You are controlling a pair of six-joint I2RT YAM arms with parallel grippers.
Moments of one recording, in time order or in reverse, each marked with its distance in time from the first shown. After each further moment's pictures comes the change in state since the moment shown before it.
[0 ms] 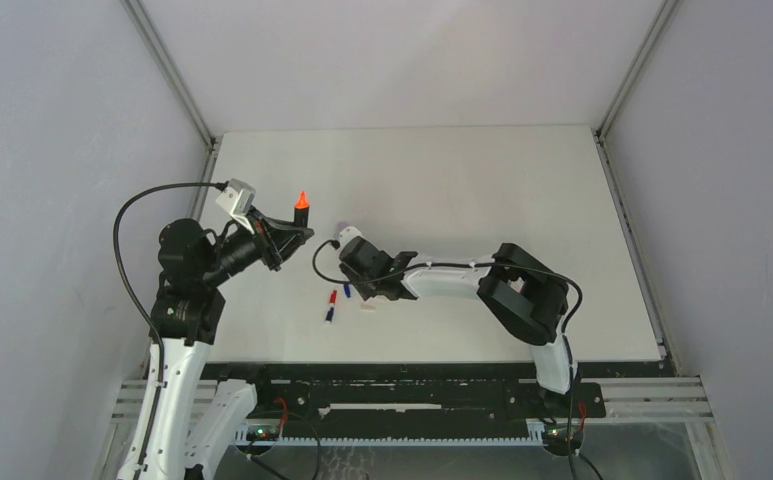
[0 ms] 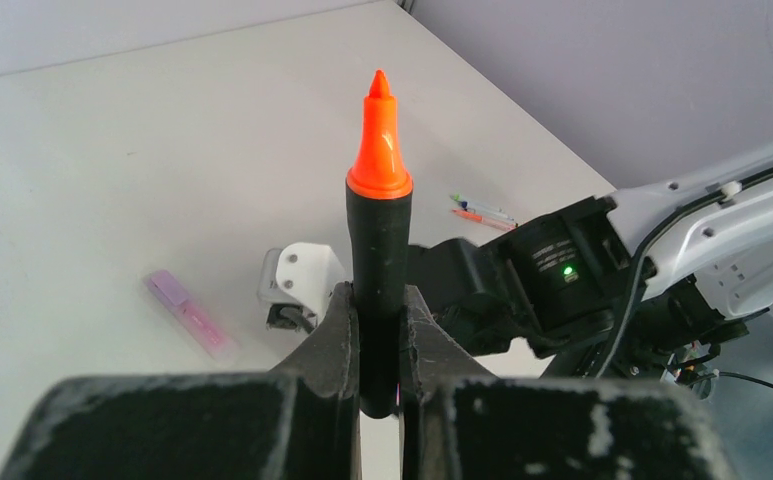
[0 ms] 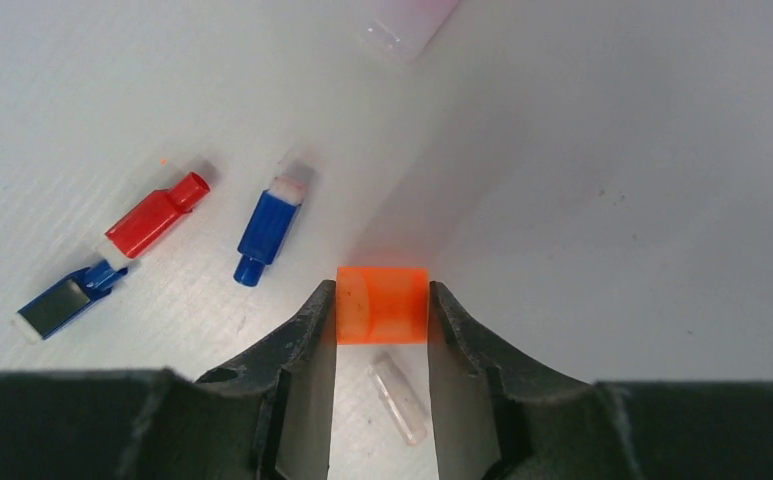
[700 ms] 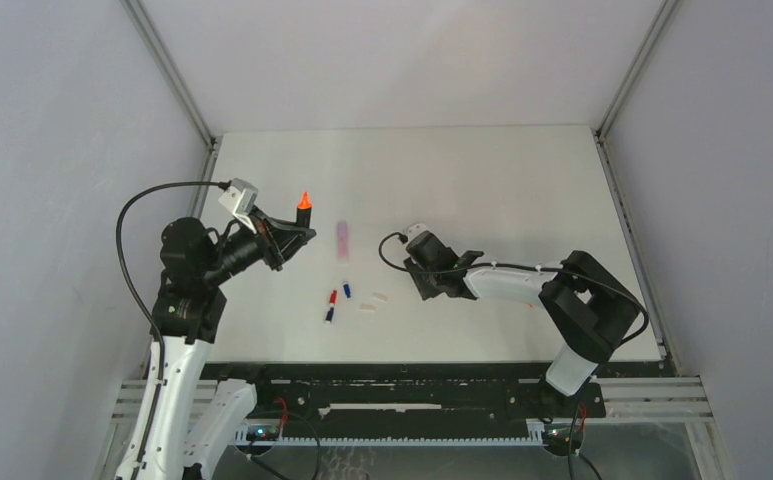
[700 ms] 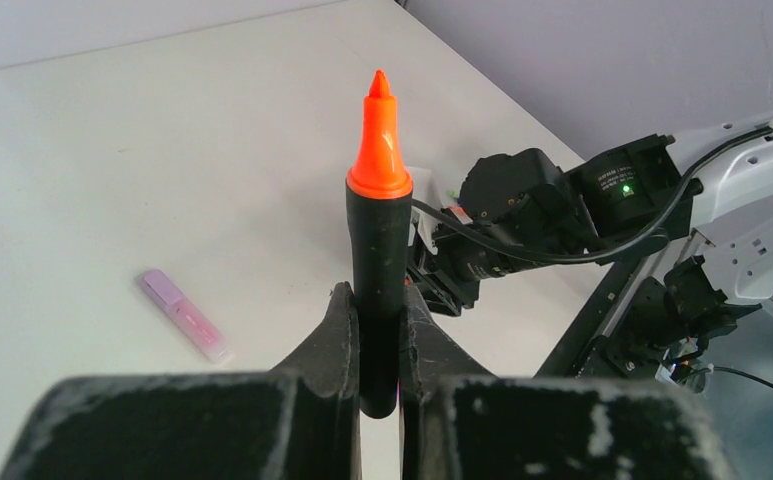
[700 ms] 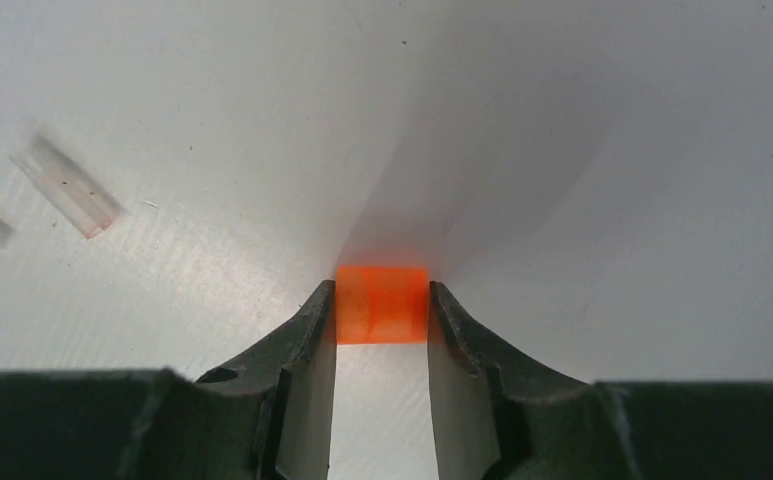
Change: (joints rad) left arm -0.013 0.007 0.000 0.001 0.000 0.000; right arm -0.211 -0.335 -0.409 -0.024 -0.050 0.010
